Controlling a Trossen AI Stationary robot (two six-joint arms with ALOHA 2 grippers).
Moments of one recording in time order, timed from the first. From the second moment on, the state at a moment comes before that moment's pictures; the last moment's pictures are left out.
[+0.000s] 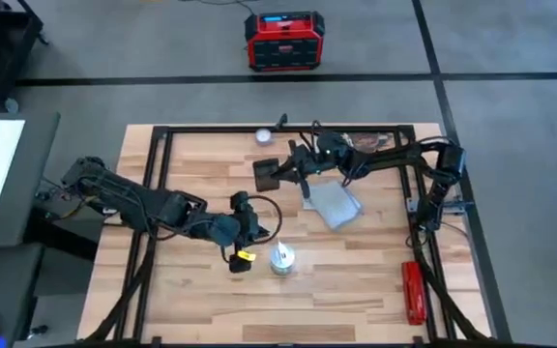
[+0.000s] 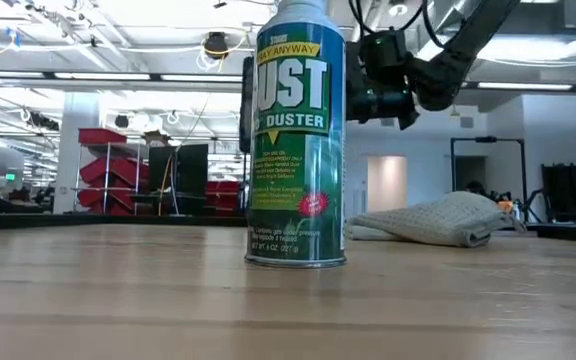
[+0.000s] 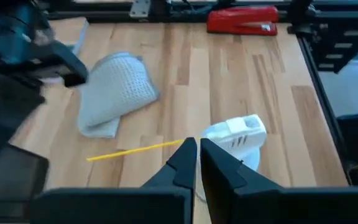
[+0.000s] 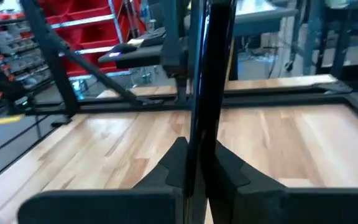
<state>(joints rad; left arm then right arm) -0.36 1.46 1.39 -0.64 -0.36 -0.25 -0.39 1.79 0.91 0.78 -0.60 0.05</state>
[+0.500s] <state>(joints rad) -0.34 1.65 1.64 -0.90 -0.29 -0.07 -0.39 1.79 0.92 0.73 -0.61 0.05</state>
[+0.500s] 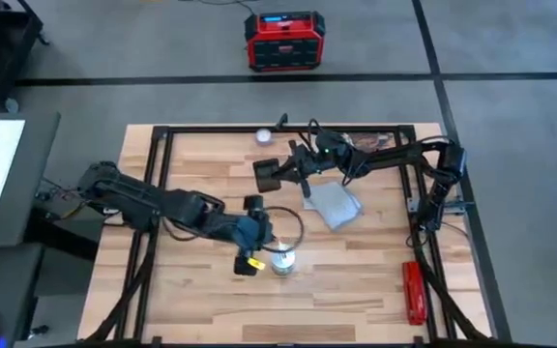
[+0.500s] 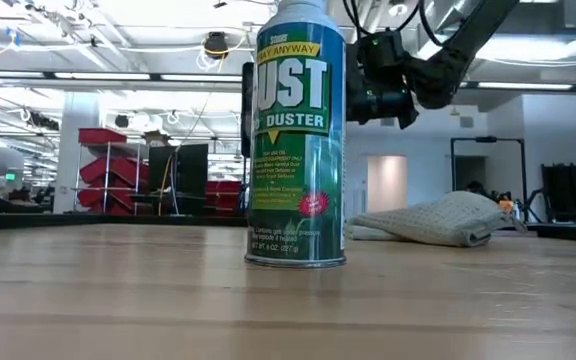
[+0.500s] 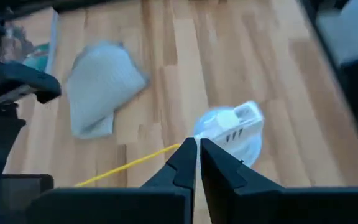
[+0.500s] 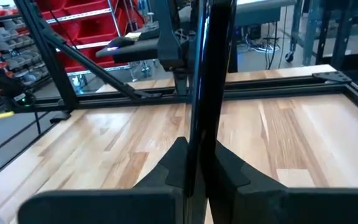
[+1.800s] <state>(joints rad) -0.32 1.75 1.73 -0.94 -0.21 -0.01 -0.40 1.79 0.92 0.70 -0.63 0.03</state>
